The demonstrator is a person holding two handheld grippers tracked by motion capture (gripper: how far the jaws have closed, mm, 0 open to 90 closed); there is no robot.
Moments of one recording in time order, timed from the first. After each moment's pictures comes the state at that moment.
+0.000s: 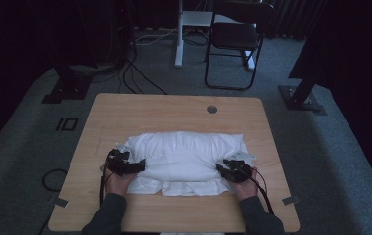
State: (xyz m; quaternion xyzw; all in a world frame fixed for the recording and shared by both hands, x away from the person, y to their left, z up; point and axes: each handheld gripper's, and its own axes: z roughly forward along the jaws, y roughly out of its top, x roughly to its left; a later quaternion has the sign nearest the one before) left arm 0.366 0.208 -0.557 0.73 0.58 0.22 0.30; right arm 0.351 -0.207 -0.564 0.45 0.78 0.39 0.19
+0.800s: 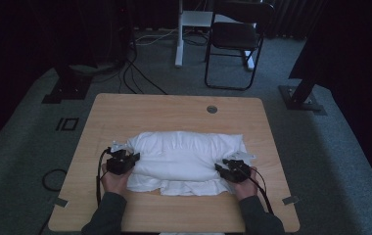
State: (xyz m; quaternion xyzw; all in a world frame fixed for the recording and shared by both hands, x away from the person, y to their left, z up) left arm 0.353 0.217 -0.526 0.72 0.54 0.17 0.41; right arm 0.352 -0.205 -0.563 0.45 0.78 0.39 0.18
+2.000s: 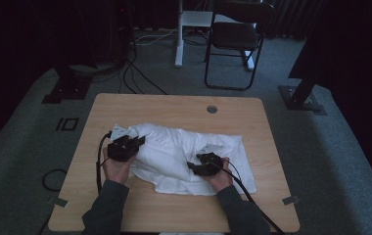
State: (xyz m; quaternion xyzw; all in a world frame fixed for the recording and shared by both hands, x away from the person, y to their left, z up) left arm 0.358 0.194 -0.459 0.72 0.46 0.21 0.46; right arm 0.375 -0.118 -0.551 0.36 0.83 0.40 0.14
